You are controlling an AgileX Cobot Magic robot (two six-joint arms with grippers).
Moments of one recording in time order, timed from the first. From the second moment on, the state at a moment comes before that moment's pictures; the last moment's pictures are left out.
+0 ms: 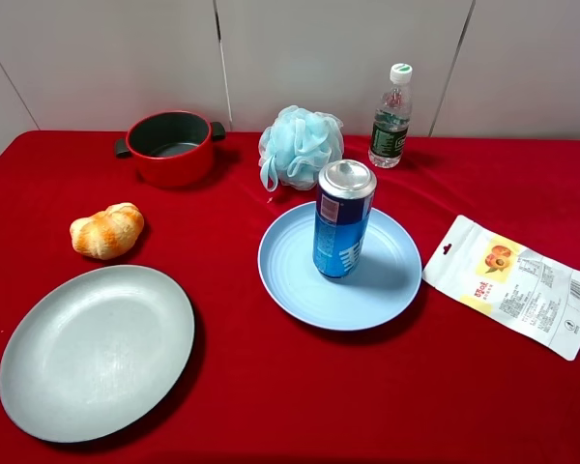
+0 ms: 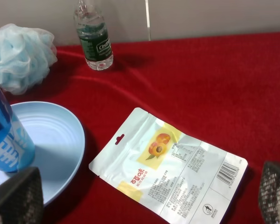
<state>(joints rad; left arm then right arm) 0.02 0.21 -0.67 0.02 1.18 -0.02 0.04 -0.01 -0.49 0.04 1.03 0.02</state>
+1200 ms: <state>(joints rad) 0.05 -0.01 -0.49 -0.03 1.06 0.06 0.04 -0.01 -0.49 0.04 1.03 0.02</state>
